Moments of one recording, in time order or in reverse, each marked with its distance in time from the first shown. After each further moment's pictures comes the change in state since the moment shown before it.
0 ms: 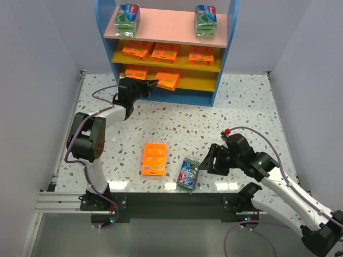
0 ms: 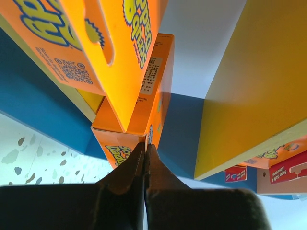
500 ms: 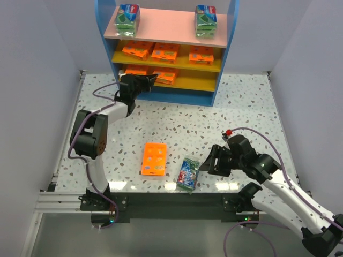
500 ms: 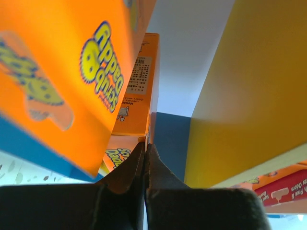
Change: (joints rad) left arm -0.004 0.041 0.058 0.024 -0.086 -0.034; right arm 0.000 -0.036 0.001 -0.022 -0.003 -0.011
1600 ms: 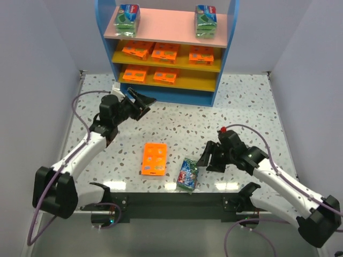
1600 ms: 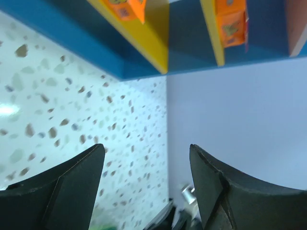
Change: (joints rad) left arm -0.035 -0.655 -0.404 -0.313 0.187 0.412; right arm 0.000 0.136 -0.036 0.079 0.035 0.009
